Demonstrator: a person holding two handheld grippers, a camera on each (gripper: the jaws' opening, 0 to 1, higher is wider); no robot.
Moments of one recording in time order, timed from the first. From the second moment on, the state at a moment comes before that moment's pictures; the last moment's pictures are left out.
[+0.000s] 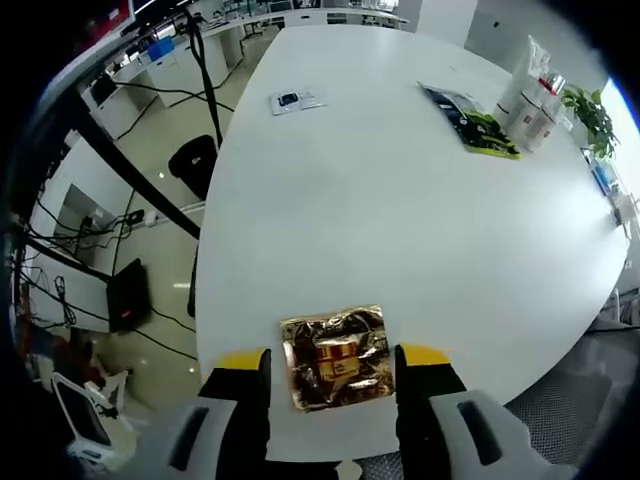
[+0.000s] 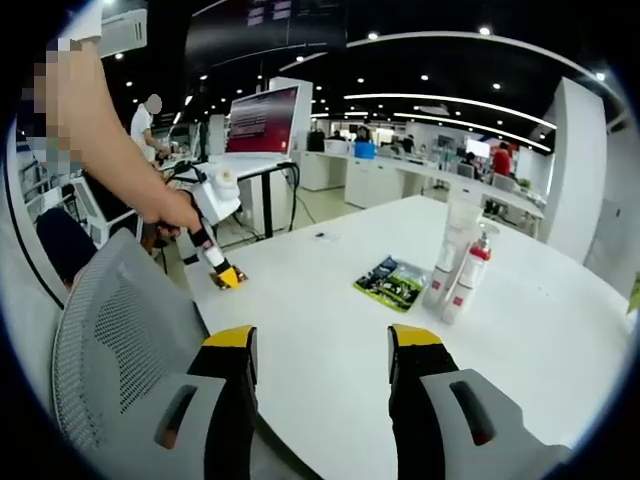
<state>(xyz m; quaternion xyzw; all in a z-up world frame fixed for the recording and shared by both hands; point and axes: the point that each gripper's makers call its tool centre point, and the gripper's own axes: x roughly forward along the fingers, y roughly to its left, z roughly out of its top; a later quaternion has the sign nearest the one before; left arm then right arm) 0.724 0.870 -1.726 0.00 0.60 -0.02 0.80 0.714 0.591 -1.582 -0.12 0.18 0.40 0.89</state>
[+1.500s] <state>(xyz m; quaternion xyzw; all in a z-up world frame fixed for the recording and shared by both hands) 0.728 0.685 -1.620 -0.12 0.40 -0.22 0.88 0.711 0.596 -1.568 -0.04 0.18 0.42 0.89</state>
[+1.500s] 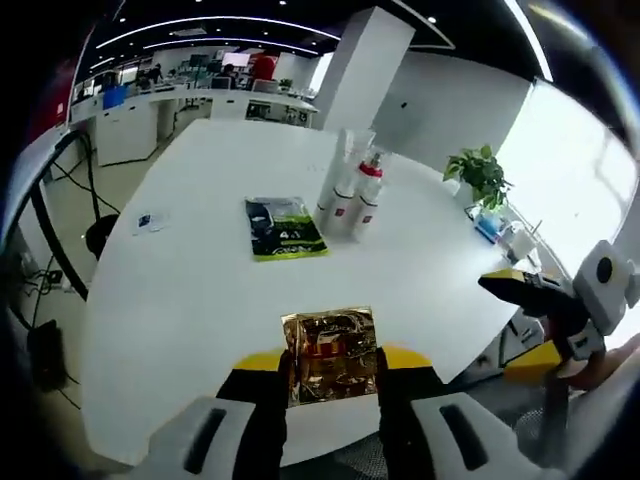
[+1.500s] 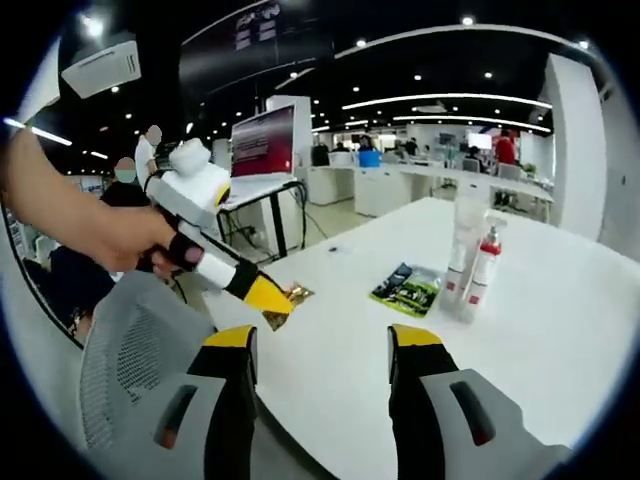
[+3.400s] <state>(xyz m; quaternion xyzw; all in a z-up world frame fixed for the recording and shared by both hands) 0.673 0.616 -1.557 -0.22 0.28 -0.40 0.85 0.699 0.590 -1.538 0.29 0.25 0.45 0.80</state>
